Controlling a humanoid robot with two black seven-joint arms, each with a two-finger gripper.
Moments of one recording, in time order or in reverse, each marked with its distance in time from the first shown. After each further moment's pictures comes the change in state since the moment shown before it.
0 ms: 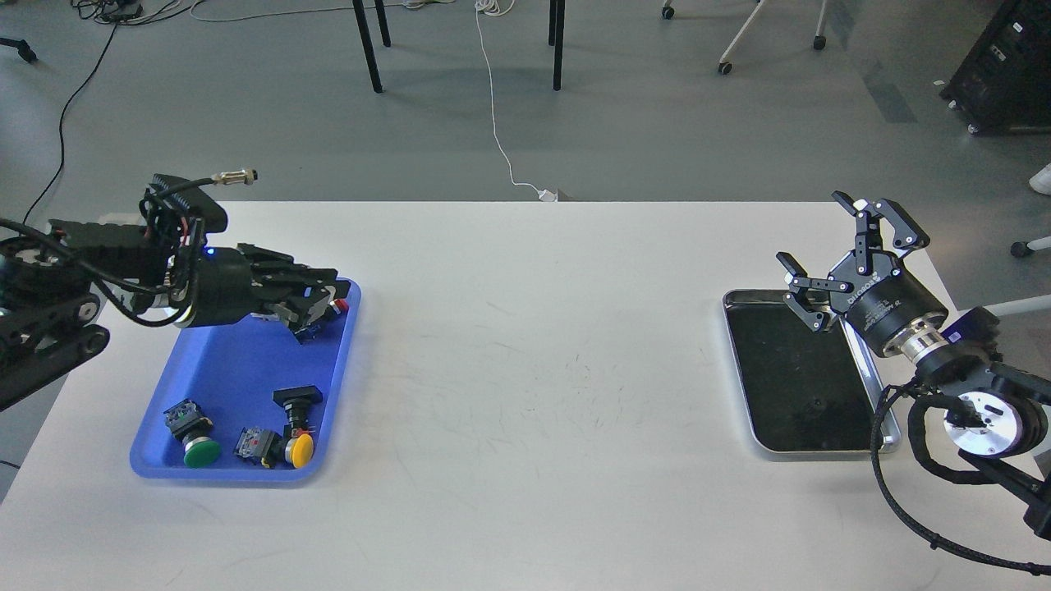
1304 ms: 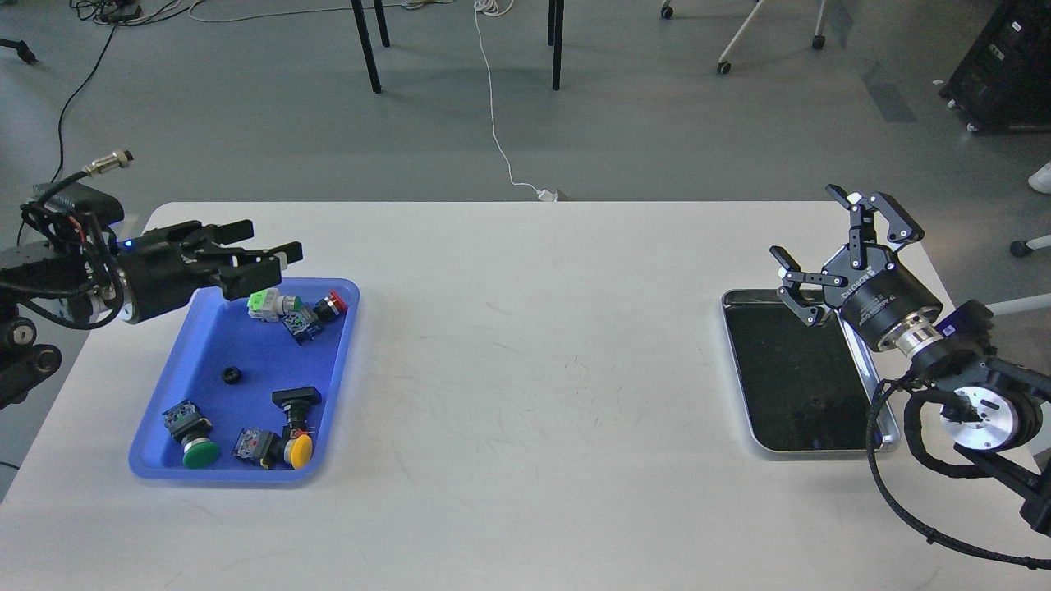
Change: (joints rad) left arm 0.162 0.028 -0.239 -0.053 -0.315 0.204 0.000; right arm 0.021 -0.007 -0.004 0.026 -0.033 0.003 0.000
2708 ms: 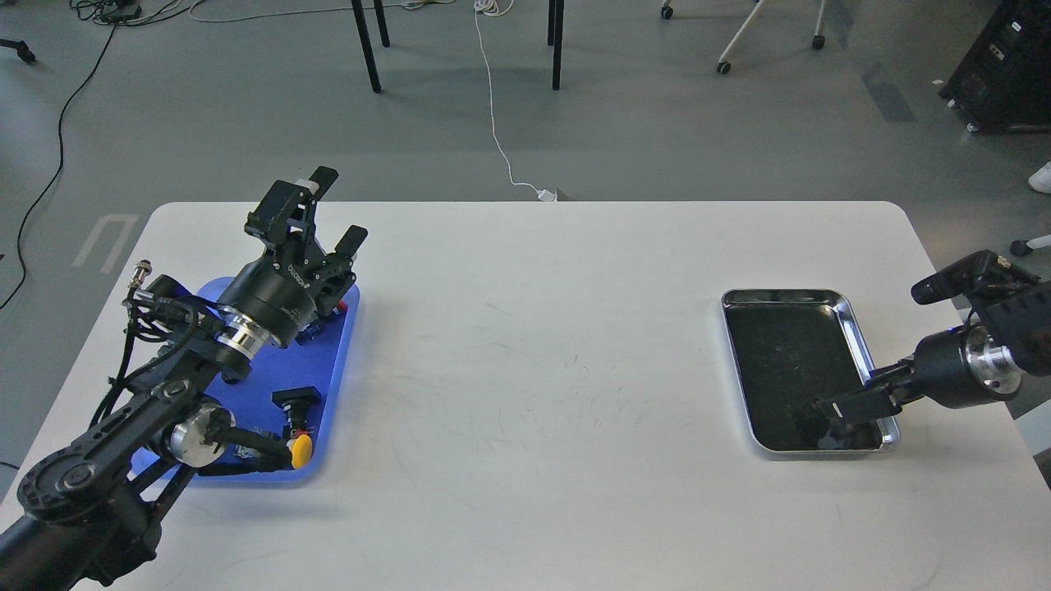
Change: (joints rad) left arm 0.428 -0.502 -0.535 -0.052 -0.742 -0.116 0.109; right arm 0.667 -0.183 -0.892 0.046 -1.619 0.001 0.000
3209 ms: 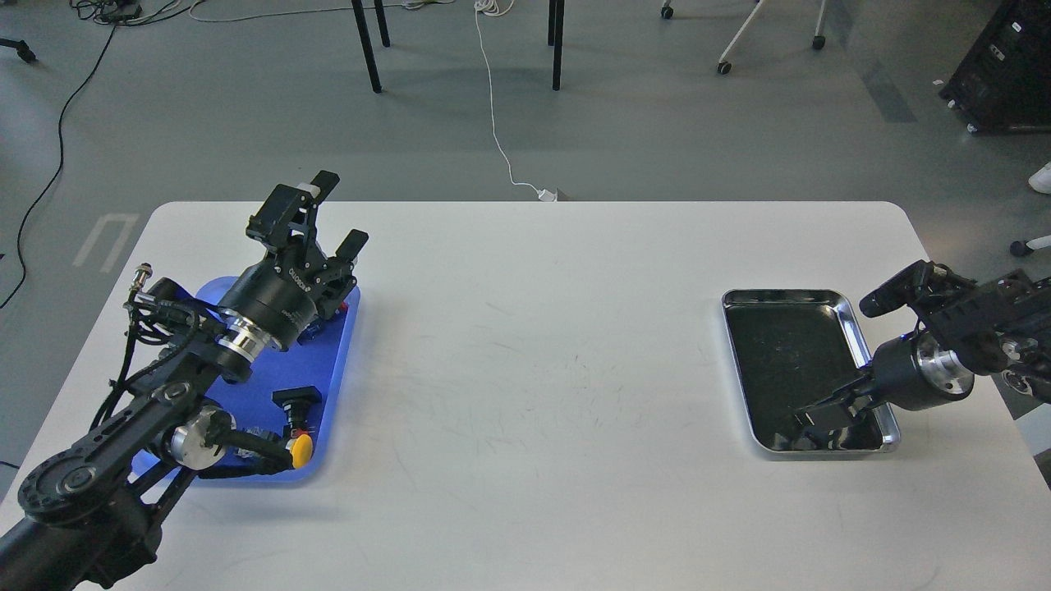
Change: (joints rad) left arm 0.003 -0.002 0.001 -0.003 0.002 0.000 0.003; right arm 0.001 0.128 -0.091 -0.074 0.003 -0.036 0.000
